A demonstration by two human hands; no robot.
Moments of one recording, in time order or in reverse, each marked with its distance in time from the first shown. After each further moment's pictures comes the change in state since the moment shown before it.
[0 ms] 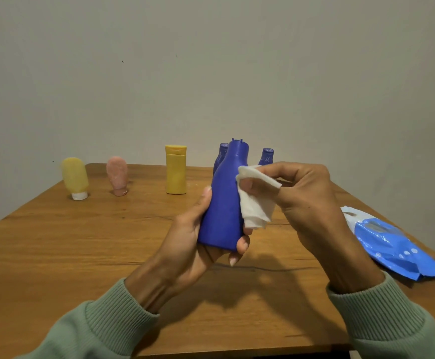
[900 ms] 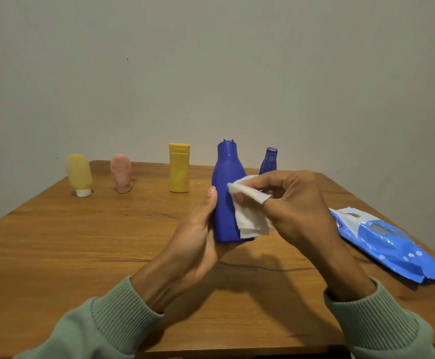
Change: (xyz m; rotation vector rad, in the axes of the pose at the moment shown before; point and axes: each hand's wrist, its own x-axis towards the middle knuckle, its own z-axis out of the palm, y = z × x) left_hand 0.008 -0.007 0.003 -0.061 0.273 0.045; right_hand -0.004 0.007 0.008 -0.321 -0.064 -0.128
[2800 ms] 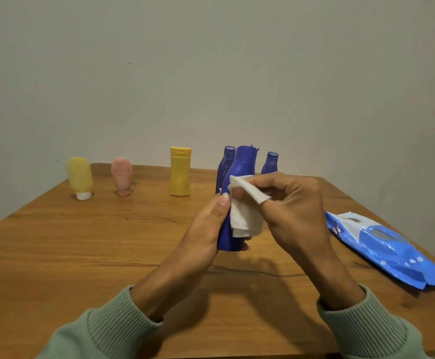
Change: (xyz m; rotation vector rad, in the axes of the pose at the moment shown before) left_hand 0.001 0.000 -0.009 0.526 -0.063 0.246; right_hand -0.001 0.006 0.013 0.119 0.123 -0.107
